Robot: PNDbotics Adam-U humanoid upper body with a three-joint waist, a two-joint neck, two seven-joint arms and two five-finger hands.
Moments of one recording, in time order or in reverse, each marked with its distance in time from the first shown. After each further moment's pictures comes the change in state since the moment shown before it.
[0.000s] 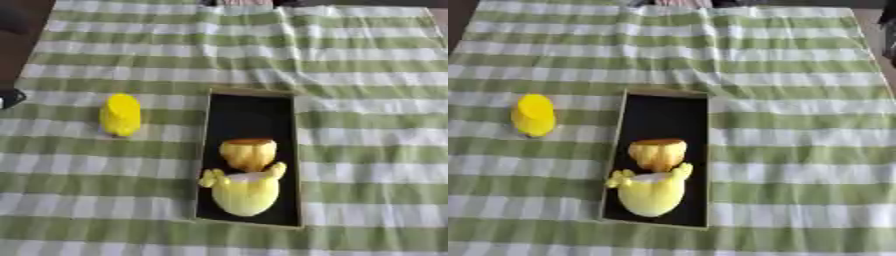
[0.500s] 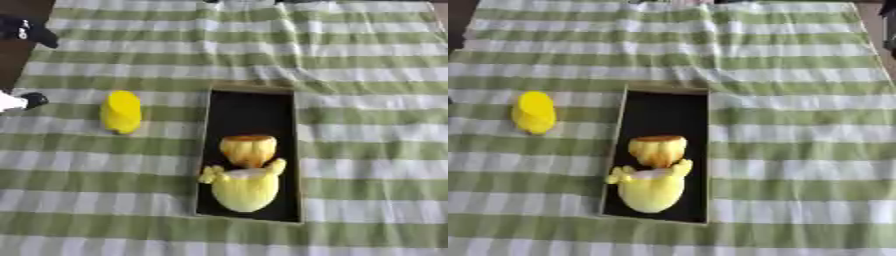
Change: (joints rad) left arm -0.102 -0.097 -0.064 0.108 0.000 -0.027 -0.123; right arm -0.013 0.010 -0.001 0.000 -0.049 0.046 0.015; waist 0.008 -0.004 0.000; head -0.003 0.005
